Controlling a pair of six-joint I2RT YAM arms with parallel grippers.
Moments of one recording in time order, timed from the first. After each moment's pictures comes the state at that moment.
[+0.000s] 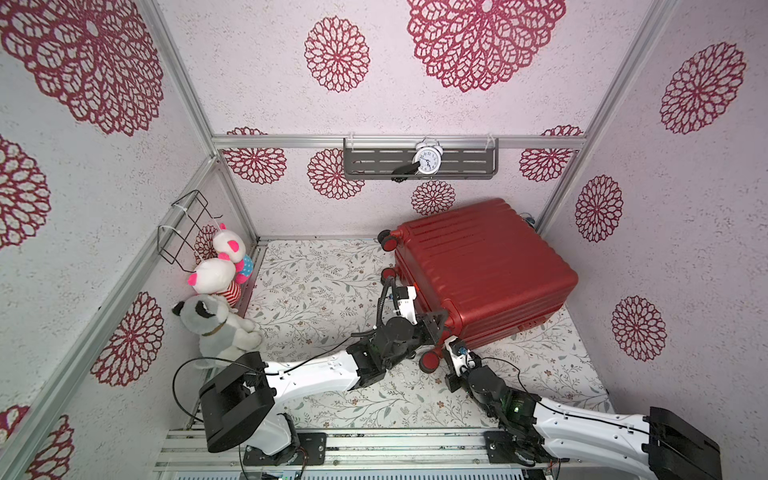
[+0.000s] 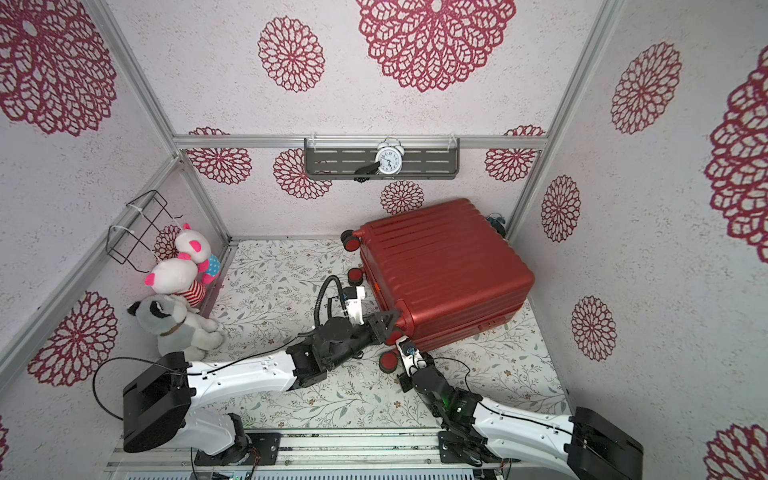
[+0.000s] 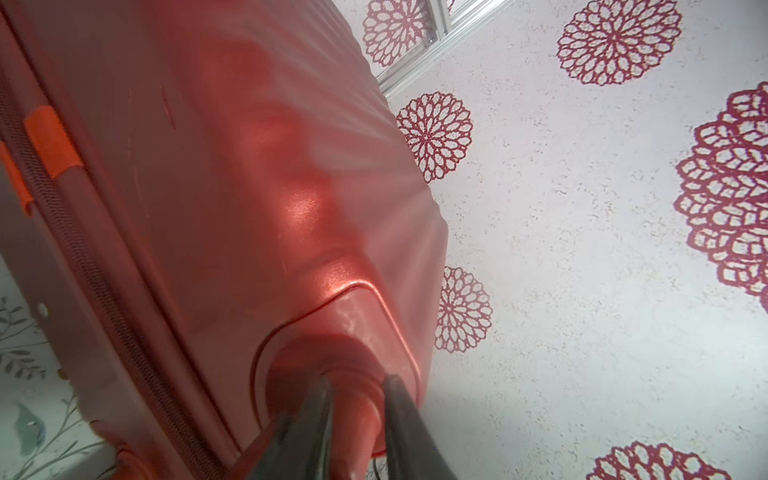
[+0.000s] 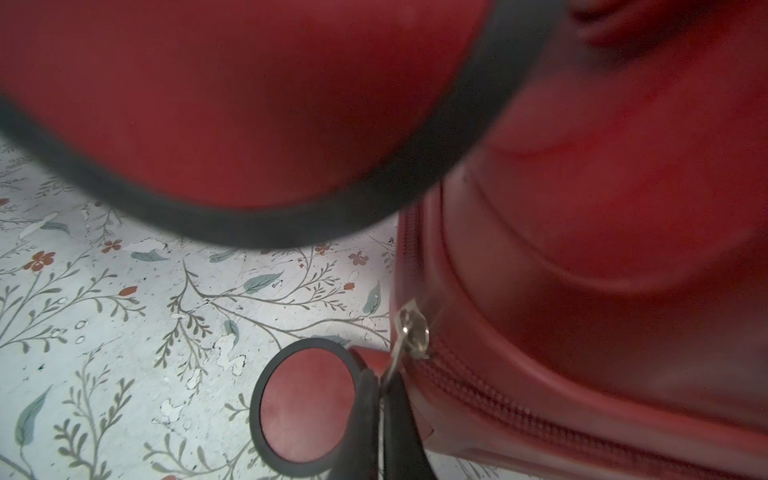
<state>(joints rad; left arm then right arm) -1.08 1.50 0.84 0.52 -0.22 -1.01 1.10 0.87 0.13 0.35 0.52 0.15</state>
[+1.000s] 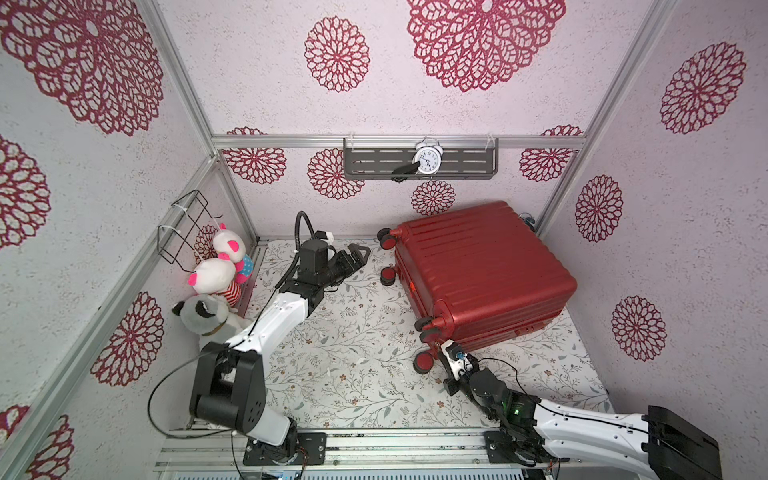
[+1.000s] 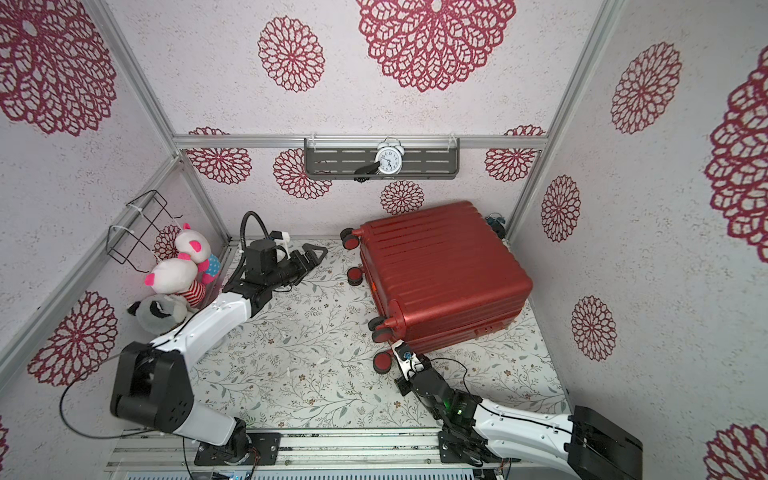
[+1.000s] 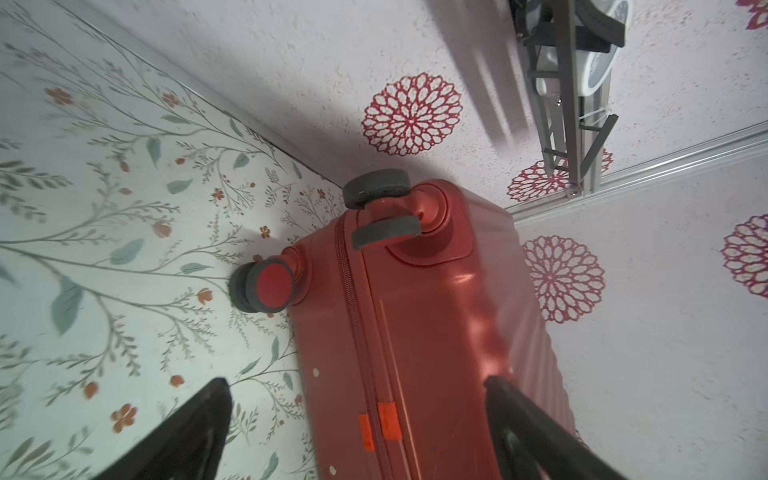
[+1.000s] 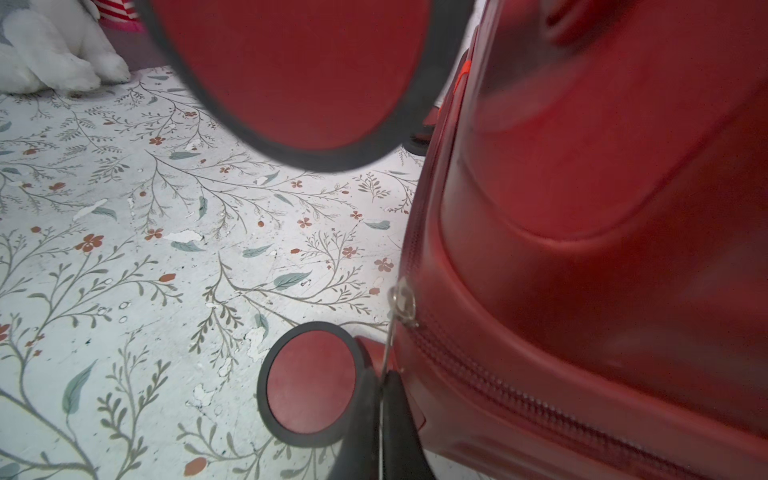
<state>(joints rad) -0.24 1.62 1.15 0.07 0.38 -0.87 1.12 0.87 0.11 0.40 0.49 0.09</state>
